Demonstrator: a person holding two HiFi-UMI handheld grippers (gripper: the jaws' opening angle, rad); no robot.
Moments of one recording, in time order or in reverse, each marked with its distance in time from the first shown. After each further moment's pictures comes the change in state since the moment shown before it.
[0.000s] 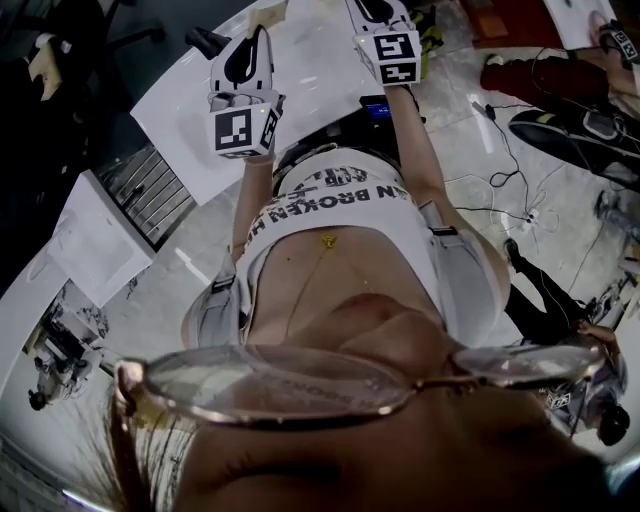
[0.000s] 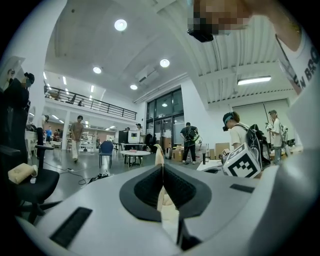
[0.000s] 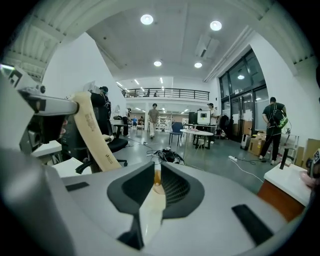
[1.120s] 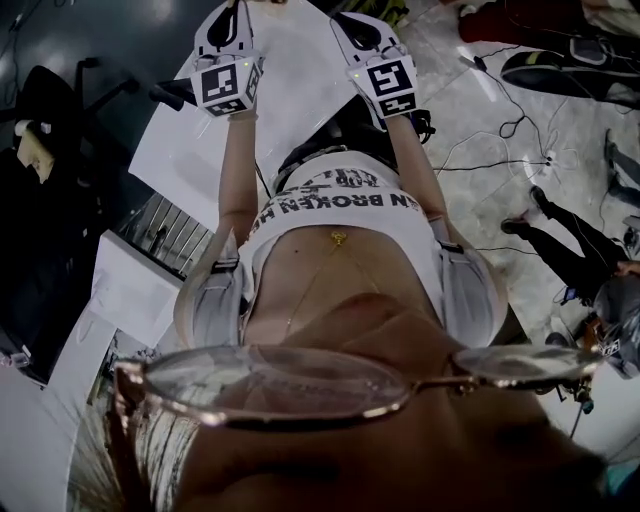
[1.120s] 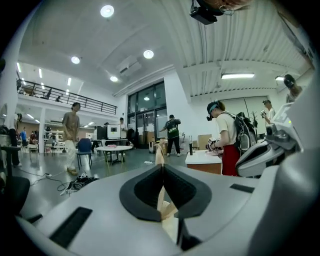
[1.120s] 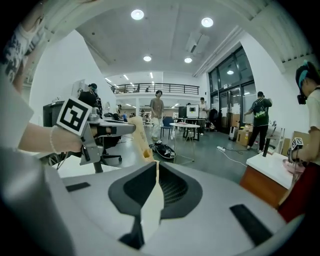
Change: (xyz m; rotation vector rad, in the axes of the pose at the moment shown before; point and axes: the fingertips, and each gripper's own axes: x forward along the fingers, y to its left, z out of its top) left arm 0.140 -0.033 -0.048 0.099 0.066 -0.216; right arm -0.081 -0.024 -0.035 0.068 0.064 -0.082
